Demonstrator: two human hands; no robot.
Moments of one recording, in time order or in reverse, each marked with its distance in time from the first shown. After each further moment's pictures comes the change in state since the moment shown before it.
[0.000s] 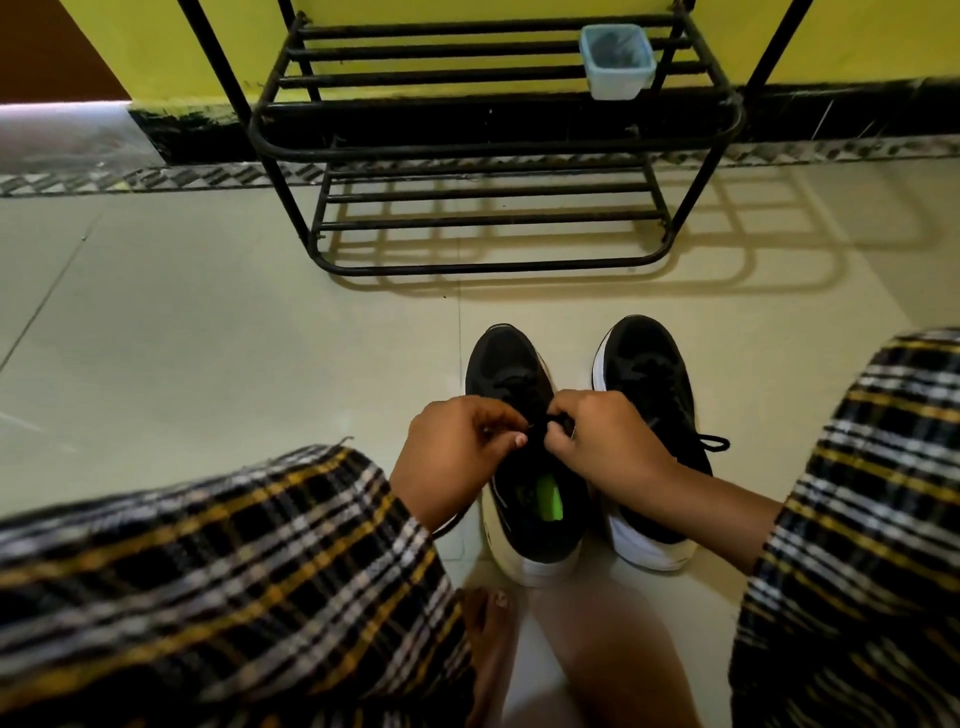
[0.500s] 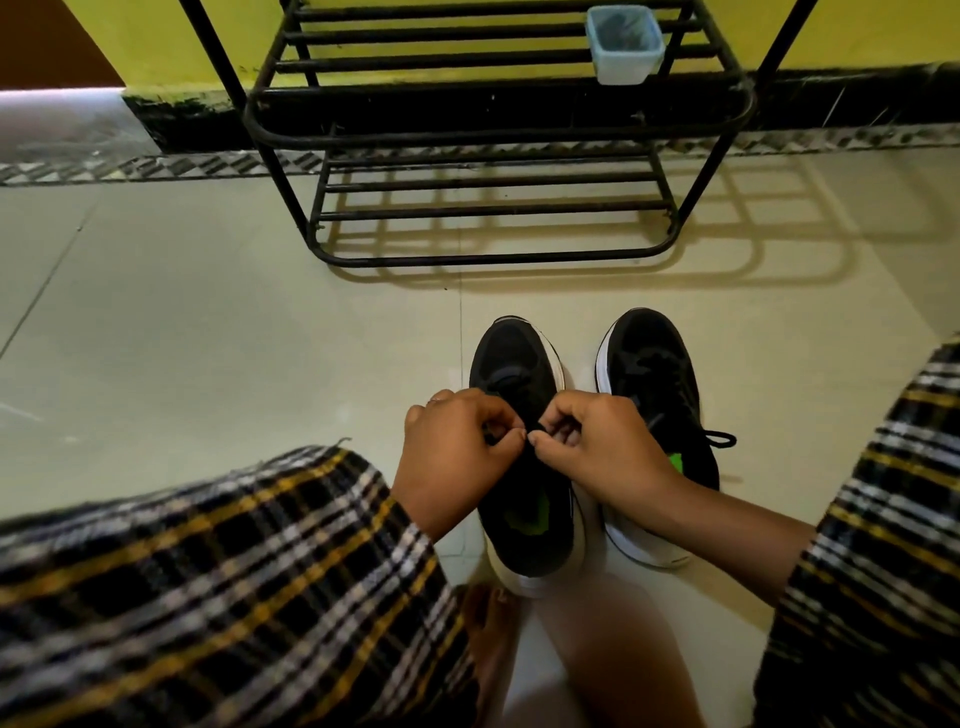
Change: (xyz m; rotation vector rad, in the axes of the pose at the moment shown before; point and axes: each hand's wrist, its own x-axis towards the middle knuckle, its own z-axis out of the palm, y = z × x) left_hand -0.003 0.002 0.004 0.130 0.066 -0.018; right_hand -0.013 -0.004 0.006 0.358 0.068 -0.004
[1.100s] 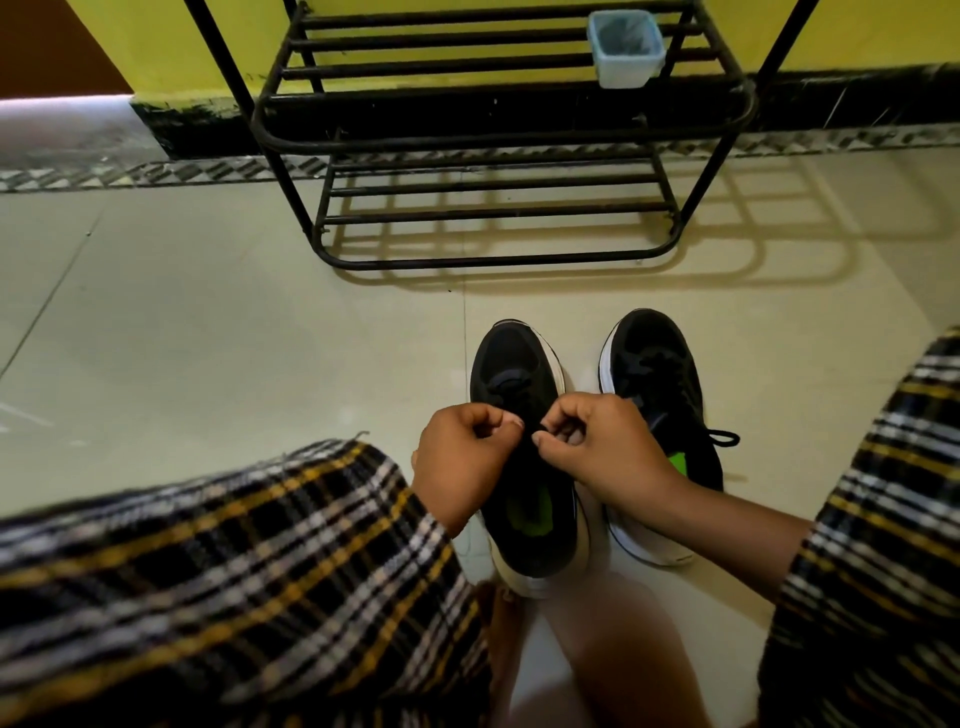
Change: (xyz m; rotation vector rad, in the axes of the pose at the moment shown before) left_hand -0.006 0.002 0.014 -0.541 -0.013 -0.338; right_hand -0.001 0.002 0.004 0.119 0.006 0.027
